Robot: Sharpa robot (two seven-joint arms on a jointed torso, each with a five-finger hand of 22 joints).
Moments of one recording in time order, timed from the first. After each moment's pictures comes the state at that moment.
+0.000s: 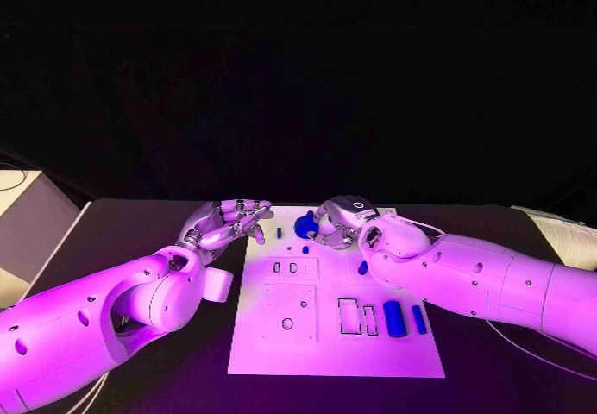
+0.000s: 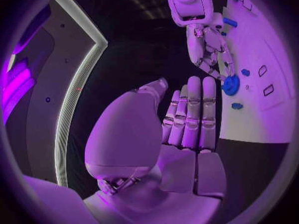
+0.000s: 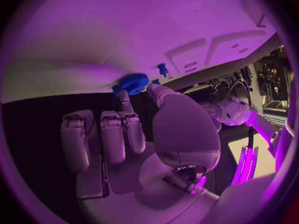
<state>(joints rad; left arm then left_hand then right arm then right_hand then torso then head) 1.00 -0.90 0.24 1.66 -0.20 -0.37 0.34 1.48 -0.16 0.38 0.24 0.11 0.90 0.20 0.19 0.16 1.11 0.14 0.08 0.07 1.05 0.07 0.83 0.55 0.17 0.86 0.17 0.99 0.57 1.29 -0.50 -0.13 1.17 -1.62 -0.45 -0.17 1.11 -0.16 0.33 0.29 0.36 0.97 0.15 0.08 0.29 1.47 0.08 1.57 1.31 1.46 0.00 1.57 1.31 0.01 1.47 0.11 1.57 1.31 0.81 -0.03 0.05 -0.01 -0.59</state>
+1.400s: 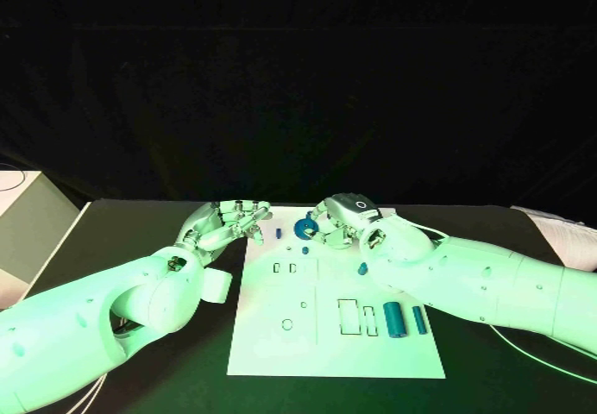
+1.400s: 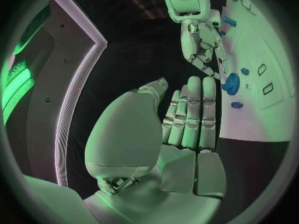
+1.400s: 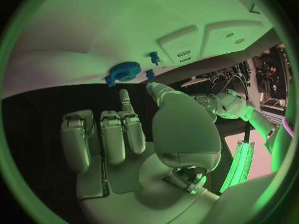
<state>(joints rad) 1.00 -0.90 0.24 1.66 -0.20 -0.37 0.34 1.48 -0.16 0.38 0.24 0.11 0.90 0.20 0.19 0.16 1.11 0.14 0.08 0.07 1.05 0.07 0.84 0.55 0.17 0.86 0.17 0.99 0.57 1.29 -0.53 -0.12 1.24 -1.62 -0.54 -0.18 1.13 -0.18 0.35 0.28 0.35 0.98 0.15 0.08 0.29 1.47 0.08 1.57 1.31 1.46 0.00 1.57 1.31 0.01 1.47 0.11 1.57 1.31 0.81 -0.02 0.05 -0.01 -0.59</state>
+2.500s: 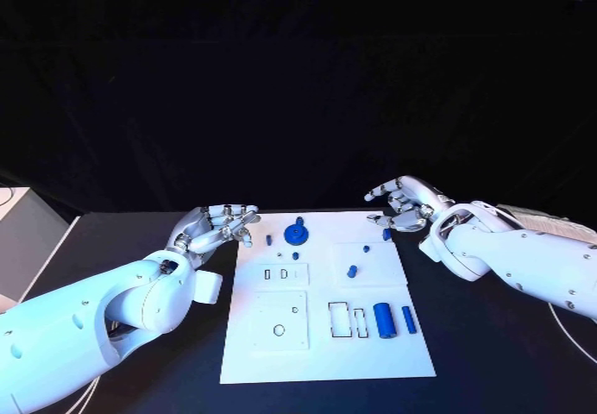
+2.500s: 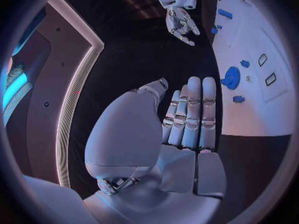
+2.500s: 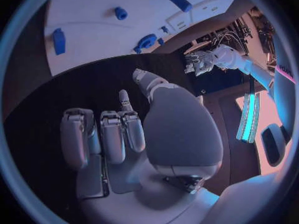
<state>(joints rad) 1.00 -0.89 0.24 1.60 -0.20 -0.37 0.34 1.48 -0.16 0.38 0.24 0.11 0.90 0.20 0.19 0.16 1.11 0.14 0.08 0.07 1.04 0.07 0.84 0.55 0.17 0.86 0.17 1.00 0.57 1.33 -0.81 -0.10 1.26 -1.08 -0.49 0.20 1.36 -0.26 0.39 0.12 0.28 0.94 0.16 0.07 0.27 1.47 0.08 1.51 1.31 1.46 0.00 1.55 1.31 0.02 1.47 0.11 1.47 1.31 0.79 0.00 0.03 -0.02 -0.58</state>
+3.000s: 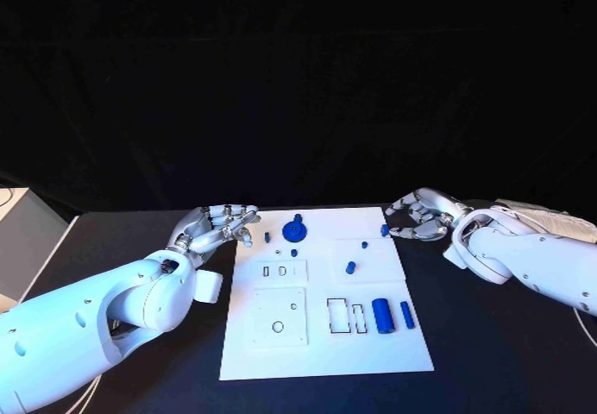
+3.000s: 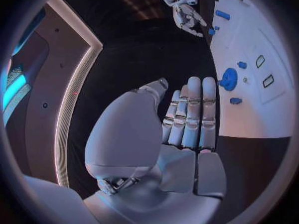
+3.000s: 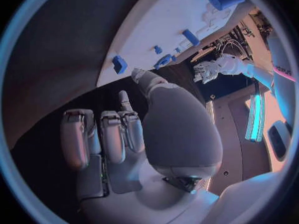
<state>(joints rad) 0.99 -0.89 0.24 1.59 -0.20 -0.36 0.34 1.48 -0.16 0.38 0.24 0.11 0.90 0.20 0.19 0.16 1.11 0.14 0.08 0.07 1.04 0.07 0.84 0.55 0.17 0.86 0.17 1.00 0.57 1.29 -0.84 -0.10 1.15 -1.12 -0.36 0.22 1.37 -0.26 0.38 0.12 0.29 0.94 0.16 0.07 0.27 1.47 0.08 1.52 1.31 1.46 0.00 1.56 1.31 0.02 1.47 0.11 1.48 1.31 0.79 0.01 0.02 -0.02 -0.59</state>
